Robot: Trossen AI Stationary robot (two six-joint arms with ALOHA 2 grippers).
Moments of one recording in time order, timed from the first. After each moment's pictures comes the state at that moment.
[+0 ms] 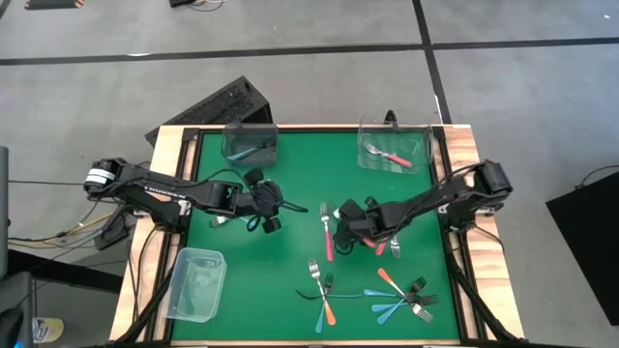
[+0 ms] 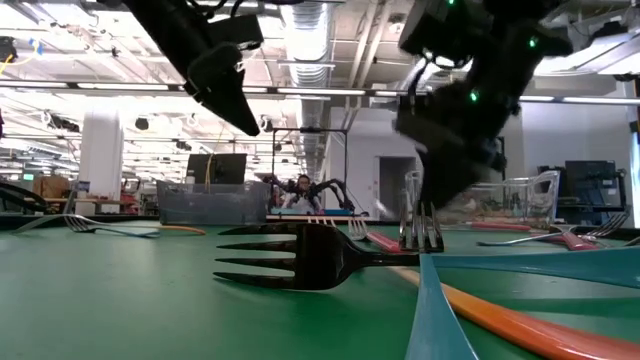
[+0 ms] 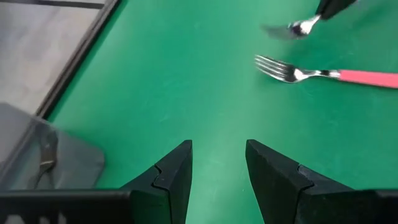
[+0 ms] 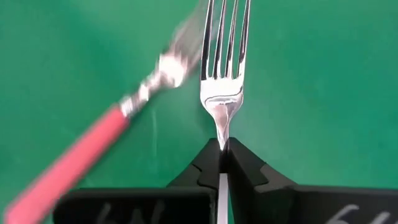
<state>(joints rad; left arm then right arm) -0.07 1.37 0.91 -0.45 -0.50 -0.22 0.20 1.68 0.93 -0.42 0.47 0.86</state>
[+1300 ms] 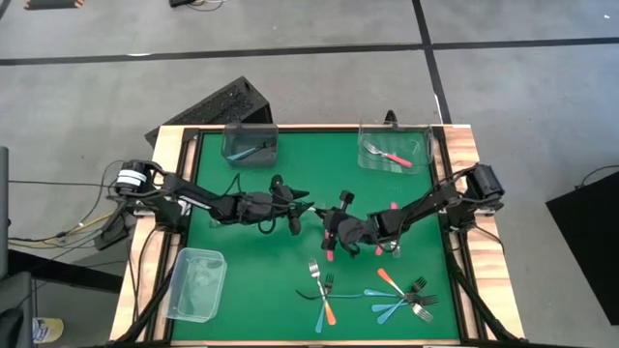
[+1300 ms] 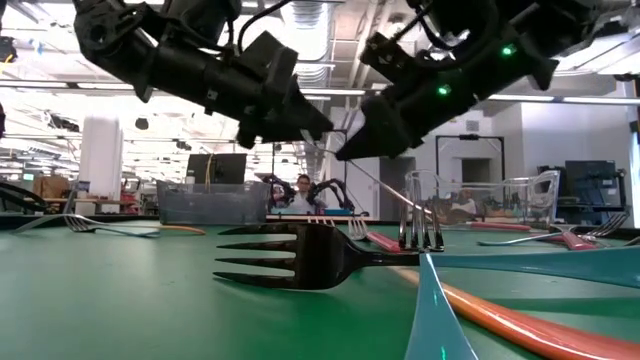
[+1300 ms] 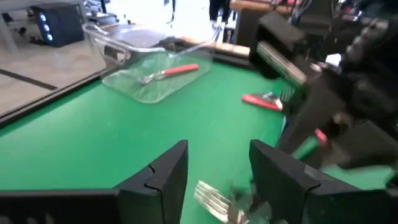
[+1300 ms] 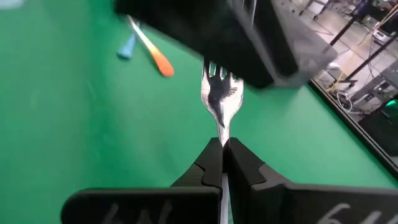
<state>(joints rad) -0.04 1.64 0.64 0.74 -0.42 -0.21 0.24 1.77 0.84 0.41 0.71 0.02</state>
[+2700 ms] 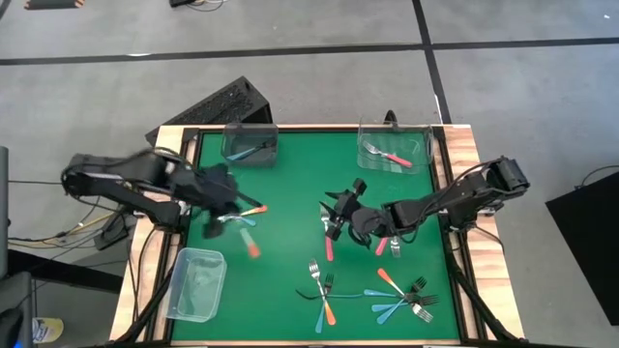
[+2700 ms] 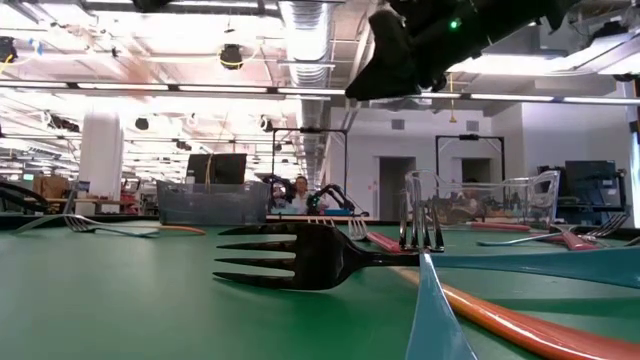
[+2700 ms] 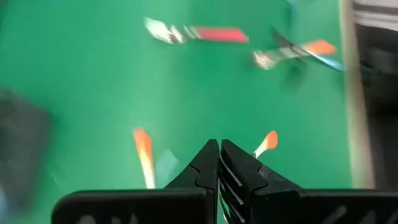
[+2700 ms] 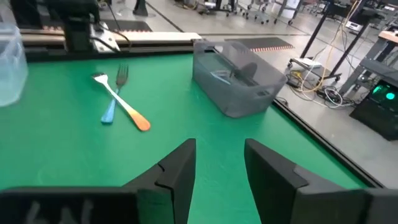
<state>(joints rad) -0.15 1.11 1.36 -1.24 -0.03 -0.26 0.24 1.55 0.85 0.29 0.79 0.13</state>
